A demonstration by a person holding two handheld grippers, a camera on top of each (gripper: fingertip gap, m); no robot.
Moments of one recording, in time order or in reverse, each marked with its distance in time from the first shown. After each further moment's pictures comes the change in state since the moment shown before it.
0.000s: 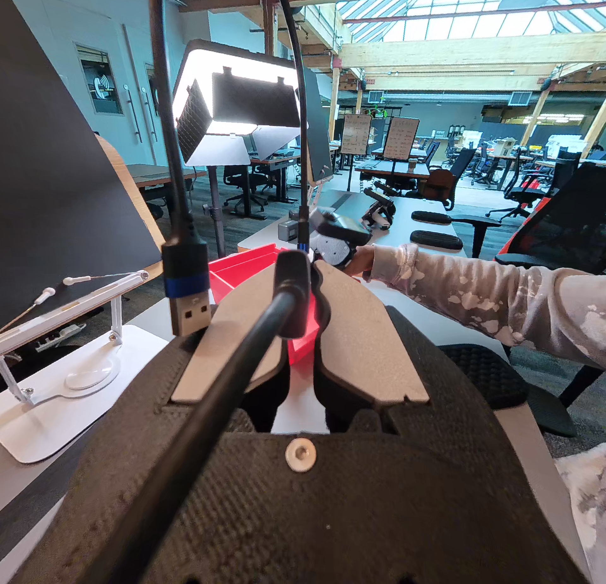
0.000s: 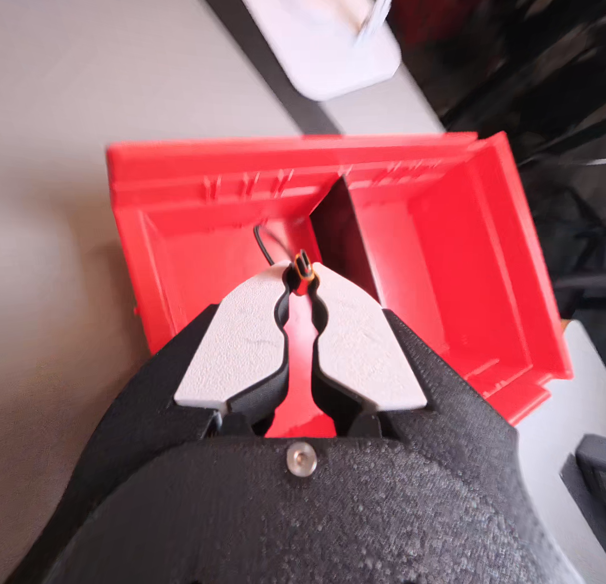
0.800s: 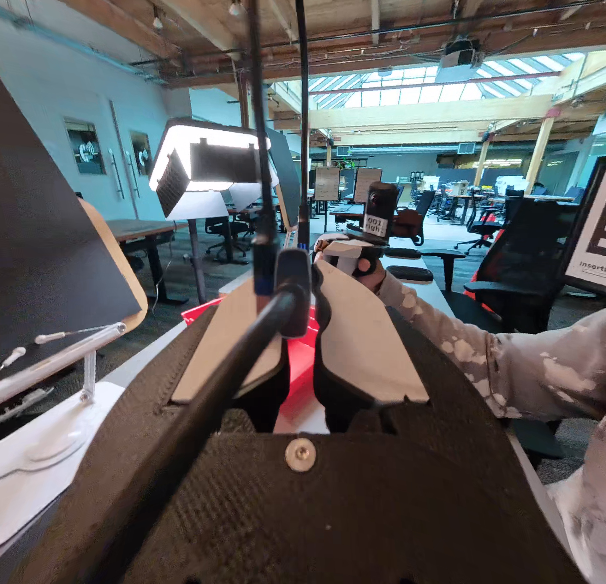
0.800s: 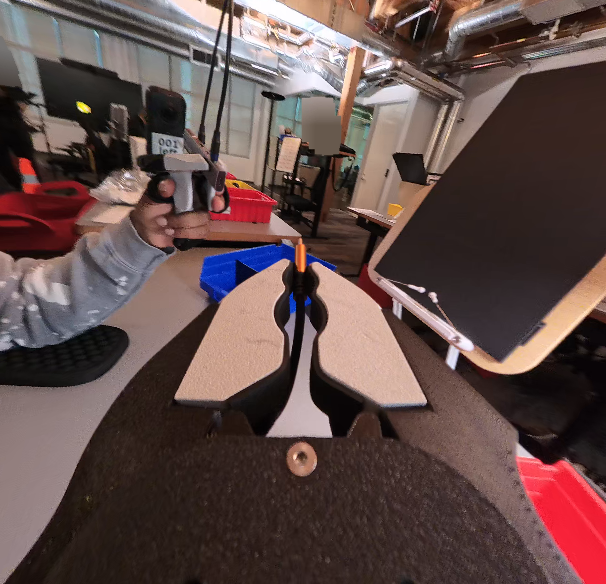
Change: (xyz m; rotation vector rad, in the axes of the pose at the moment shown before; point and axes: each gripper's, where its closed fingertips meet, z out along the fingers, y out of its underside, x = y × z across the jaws) left arm 0.022 -0.030 -0.010 0.155 0.083 0.022; right arm -0.063 -0.159 -0.196 1.071 -0.316 0.084
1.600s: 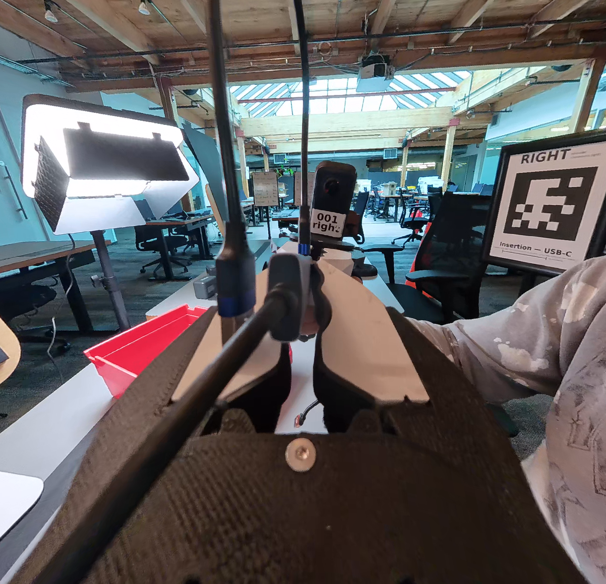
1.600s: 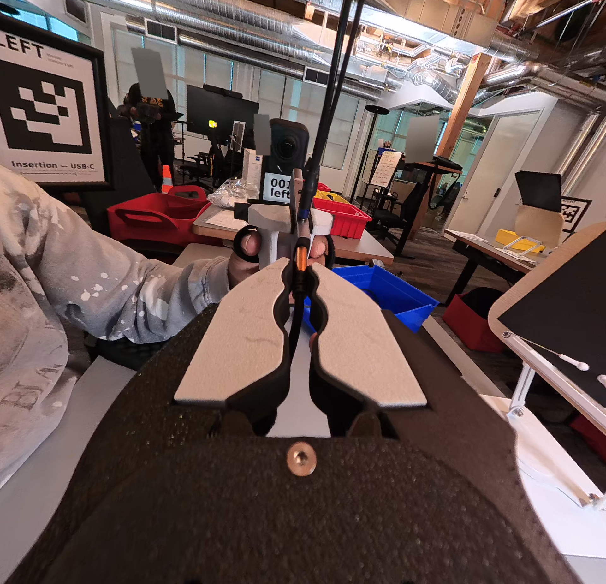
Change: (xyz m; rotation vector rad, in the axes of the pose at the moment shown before) left arm 0.060 0.031 0.049 0.036 0.222 0.000; right arm -0.095 -0.005 0.043 0.042 -0.326 0.020
